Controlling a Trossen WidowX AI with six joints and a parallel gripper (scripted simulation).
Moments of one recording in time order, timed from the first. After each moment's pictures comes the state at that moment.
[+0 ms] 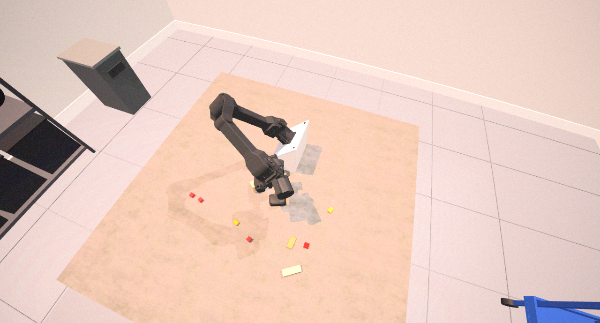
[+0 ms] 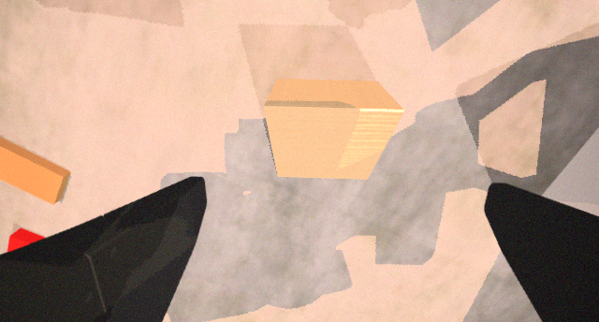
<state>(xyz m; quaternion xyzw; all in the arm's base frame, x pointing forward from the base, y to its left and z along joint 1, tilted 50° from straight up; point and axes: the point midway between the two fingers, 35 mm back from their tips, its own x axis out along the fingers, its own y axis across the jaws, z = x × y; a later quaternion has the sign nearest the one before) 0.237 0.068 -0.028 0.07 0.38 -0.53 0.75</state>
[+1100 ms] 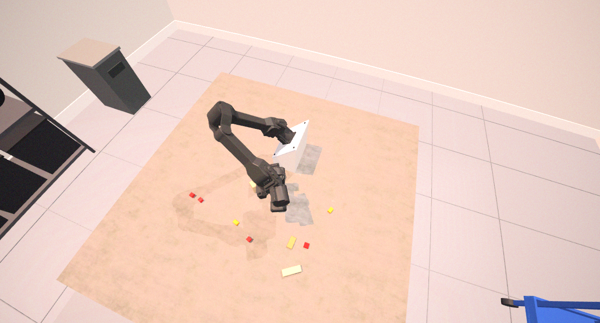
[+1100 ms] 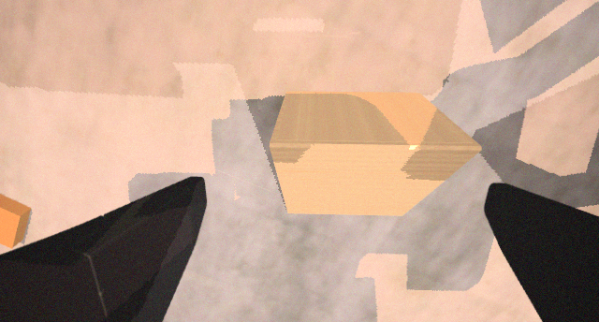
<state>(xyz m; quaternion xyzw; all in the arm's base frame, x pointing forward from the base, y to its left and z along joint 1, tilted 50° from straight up) 0.250 0.035 -0.065 0.09 0.38 -0.53 0.75</state>
